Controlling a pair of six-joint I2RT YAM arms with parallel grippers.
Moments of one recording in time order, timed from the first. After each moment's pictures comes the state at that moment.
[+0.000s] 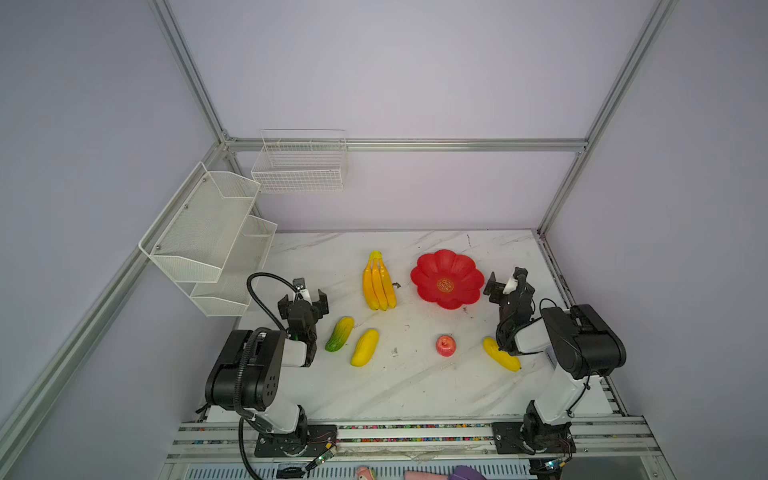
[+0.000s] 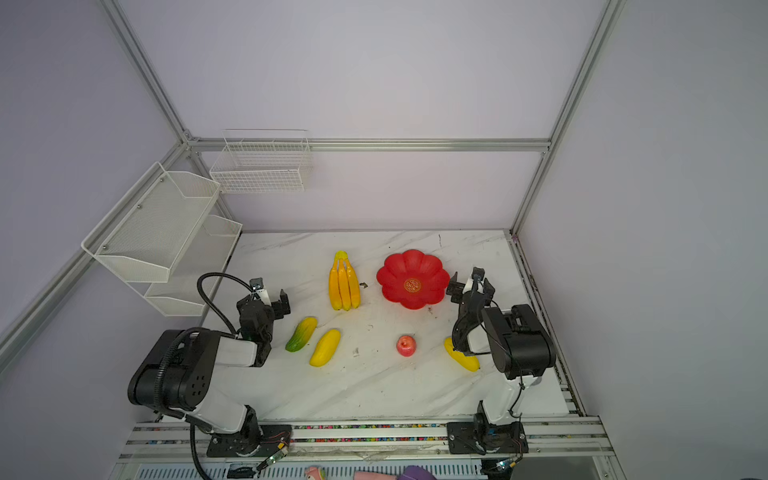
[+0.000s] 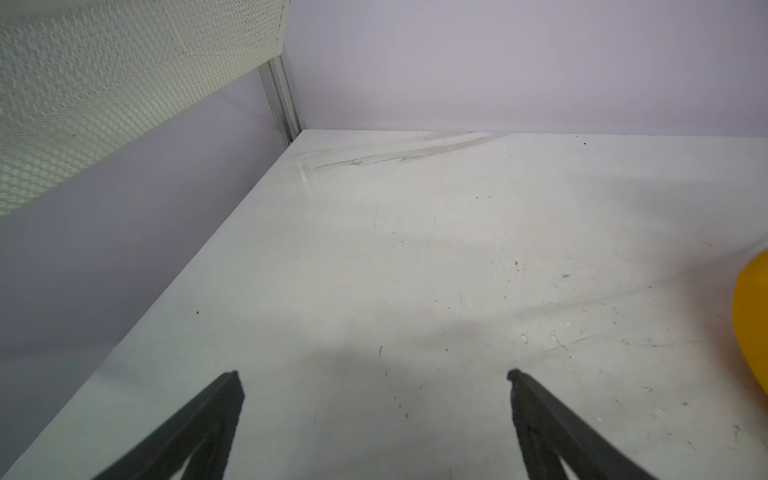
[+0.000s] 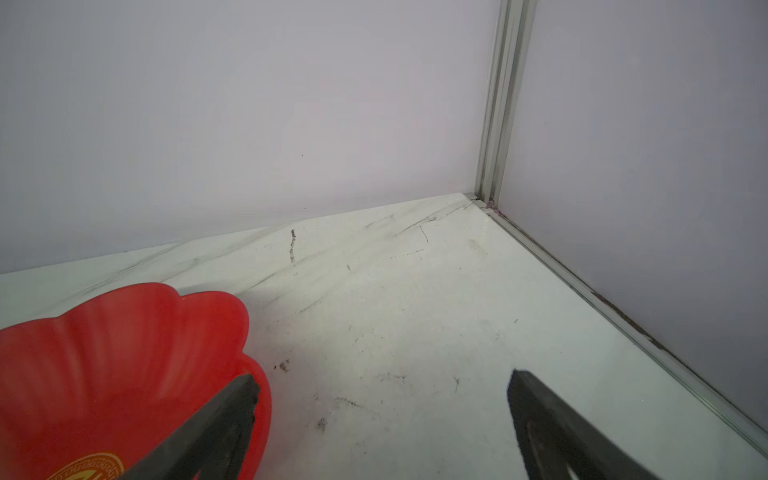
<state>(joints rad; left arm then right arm) -0.03 1.58 0.37 0.93 -0.34 0.01 0.13 1.78 0.45 1.23 0.34 0.09</state>
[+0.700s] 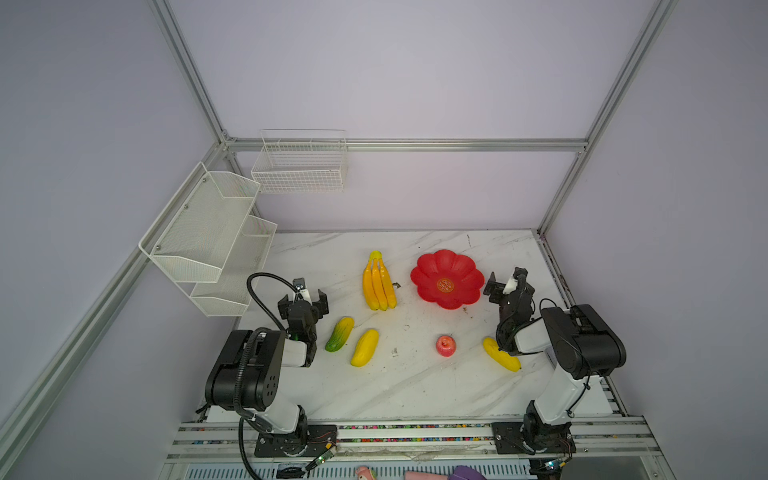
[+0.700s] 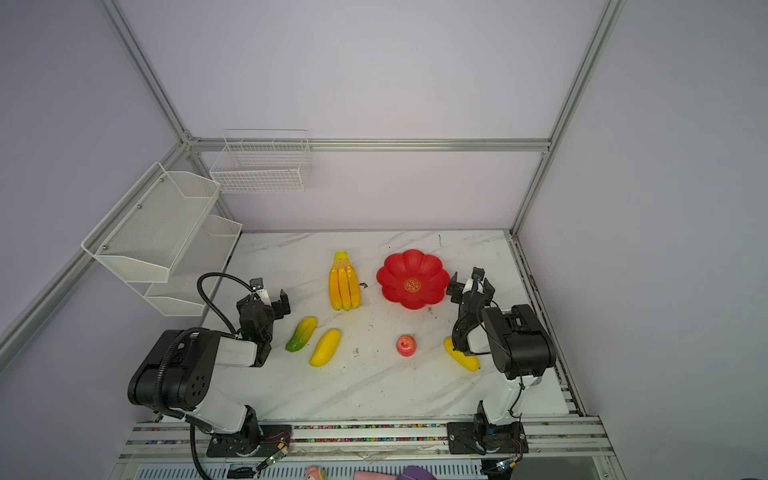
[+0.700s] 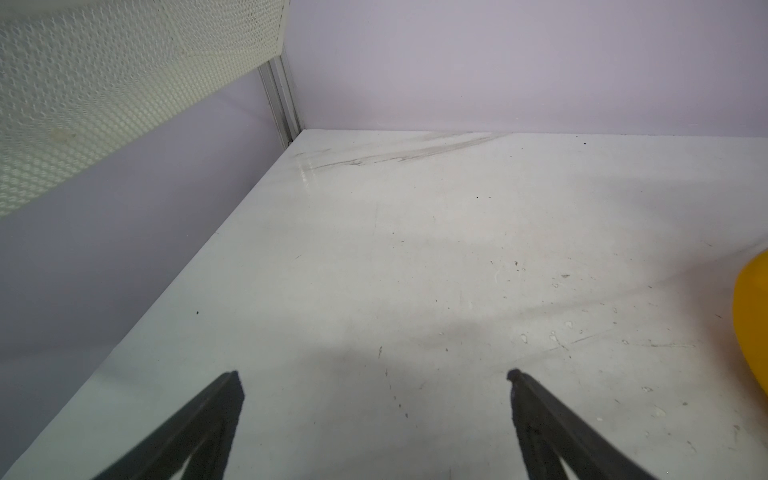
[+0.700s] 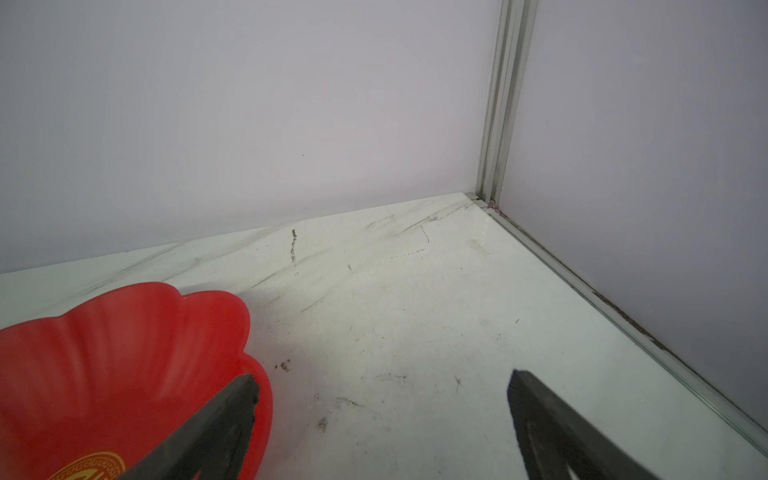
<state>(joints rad) -0.03 1.58 0.37 0.93 -0.34 0.01 0.12 1.78 0.45 1.23 0.34 0.09</state>
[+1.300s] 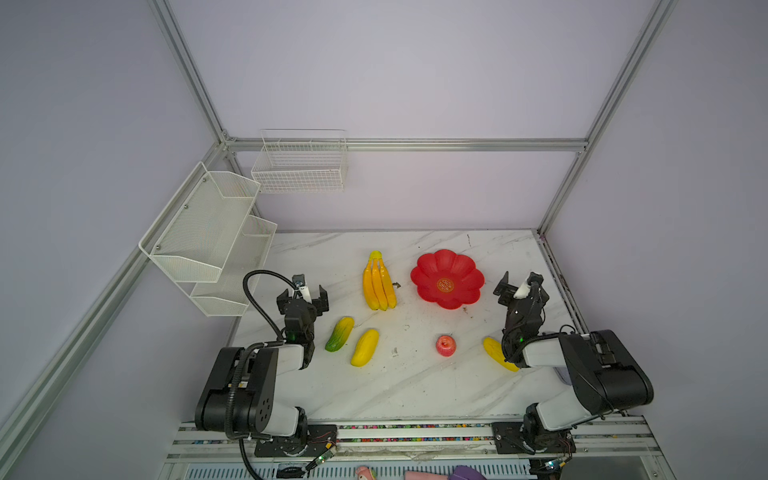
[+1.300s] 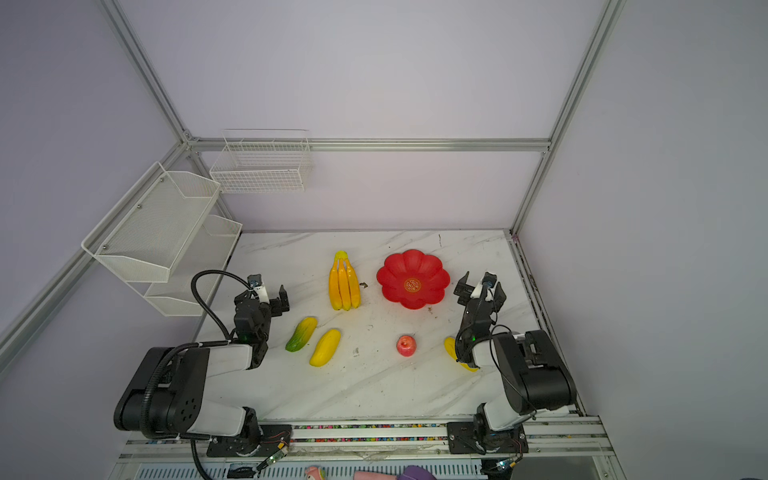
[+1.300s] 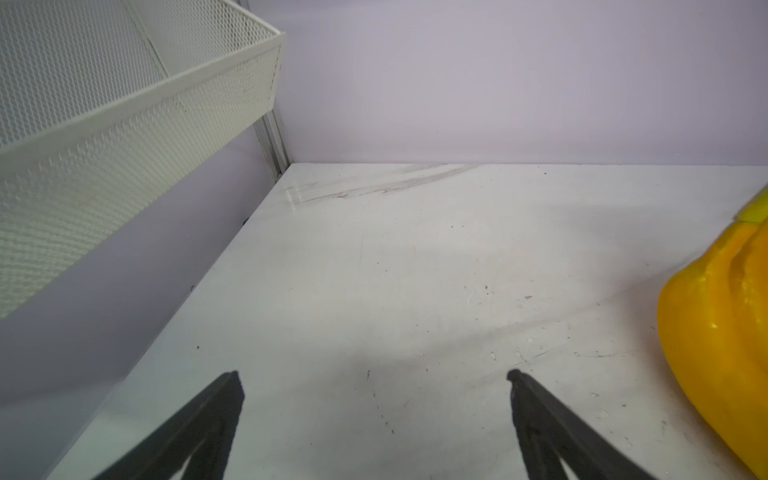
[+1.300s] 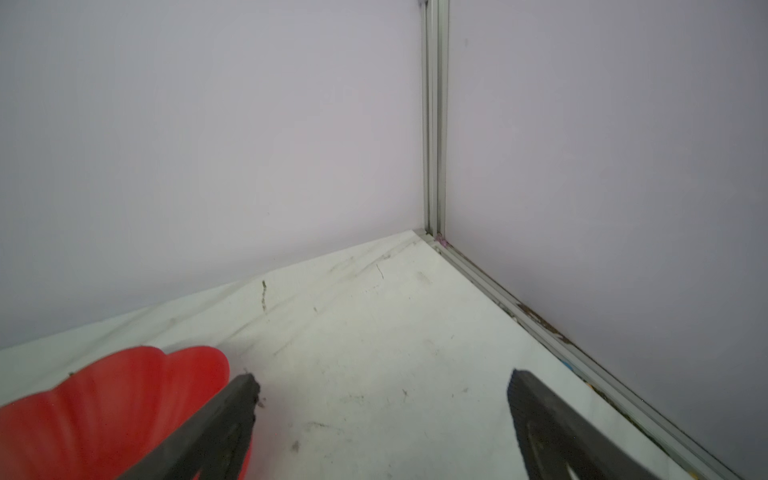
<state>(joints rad) -0.04 1.40 0.37 0.81 -0.26 0.05 0.19 1.45 0.35 1.14 0.51 0.10</state>
